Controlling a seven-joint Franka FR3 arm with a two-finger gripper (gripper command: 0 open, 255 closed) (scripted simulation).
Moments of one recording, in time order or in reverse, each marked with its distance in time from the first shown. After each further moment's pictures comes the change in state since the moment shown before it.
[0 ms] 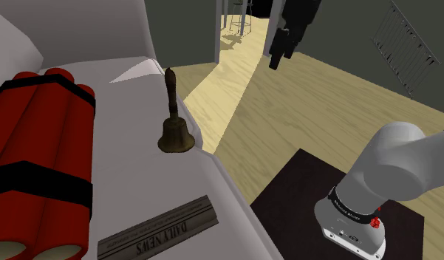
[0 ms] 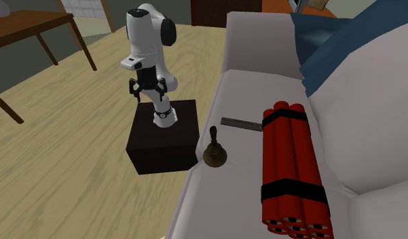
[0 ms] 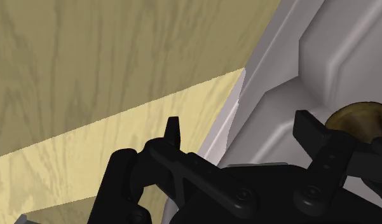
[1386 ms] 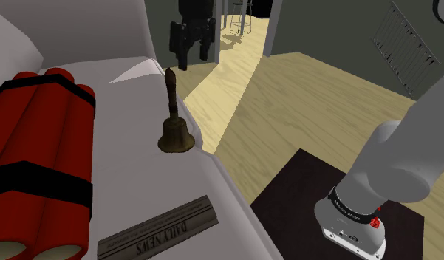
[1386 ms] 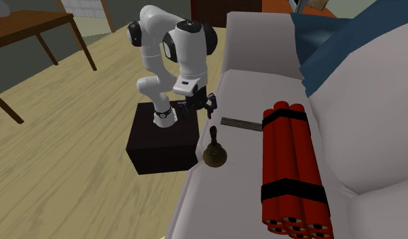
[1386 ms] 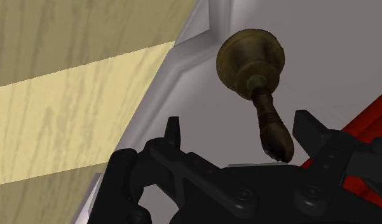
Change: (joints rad) arm 0.104 0.628 0.206 0.560 0.077 0.019 0.154
